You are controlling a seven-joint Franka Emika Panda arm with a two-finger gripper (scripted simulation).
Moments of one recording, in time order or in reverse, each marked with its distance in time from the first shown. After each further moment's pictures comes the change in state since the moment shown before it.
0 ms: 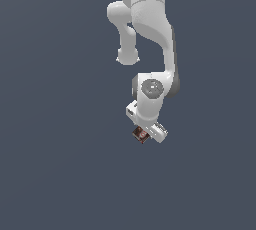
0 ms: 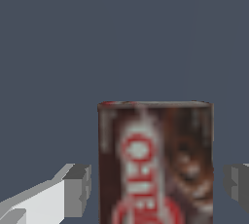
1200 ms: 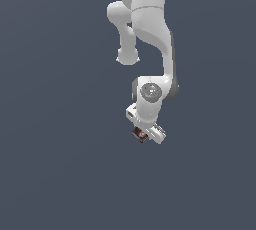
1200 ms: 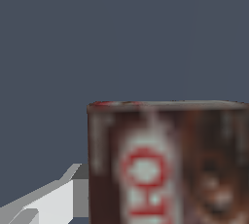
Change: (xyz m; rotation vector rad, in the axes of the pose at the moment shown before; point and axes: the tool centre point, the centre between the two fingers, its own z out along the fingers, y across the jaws) arm -0.001 0.002 0.019 0.000 0.000 0.001
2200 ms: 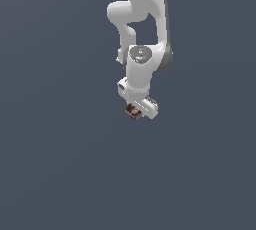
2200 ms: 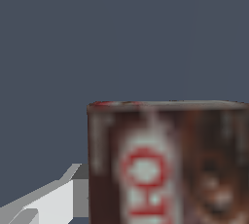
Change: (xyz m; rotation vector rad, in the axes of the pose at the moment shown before) arm -0.024 0.073 -0.092 0.001 -0.001 0.001
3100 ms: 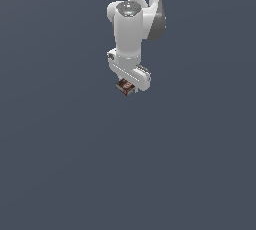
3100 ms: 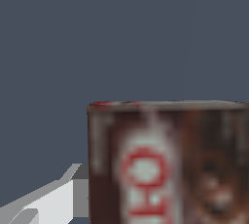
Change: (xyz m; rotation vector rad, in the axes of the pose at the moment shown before) arm -0.021 0.071 -0.094 0.000 0.001 0.001
